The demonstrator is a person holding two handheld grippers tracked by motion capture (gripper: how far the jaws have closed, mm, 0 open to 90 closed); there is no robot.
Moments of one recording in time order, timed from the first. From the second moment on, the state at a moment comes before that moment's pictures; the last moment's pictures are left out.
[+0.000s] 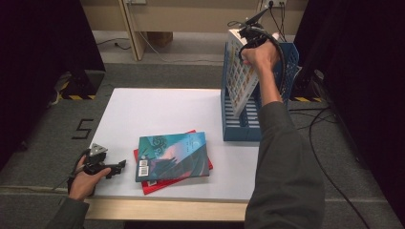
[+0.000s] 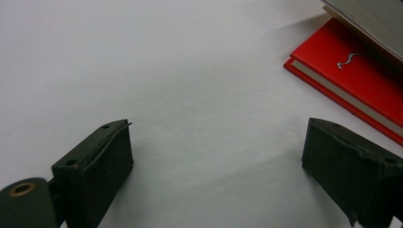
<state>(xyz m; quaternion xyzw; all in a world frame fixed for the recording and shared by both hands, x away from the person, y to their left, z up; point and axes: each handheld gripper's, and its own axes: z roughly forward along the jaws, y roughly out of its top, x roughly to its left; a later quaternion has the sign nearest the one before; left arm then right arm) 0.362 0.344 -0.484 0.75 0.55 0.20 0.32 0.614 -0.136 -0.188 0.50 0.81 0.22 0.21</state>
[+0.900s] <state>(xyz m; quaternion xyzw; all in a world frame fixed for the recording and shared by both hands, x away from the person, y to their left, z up) 0.362 0.344 -0.485 0.75 0.55 0.19 0.32 0.646 -0.126 -0.255 0.52 0.81 0.21 0.18</state>
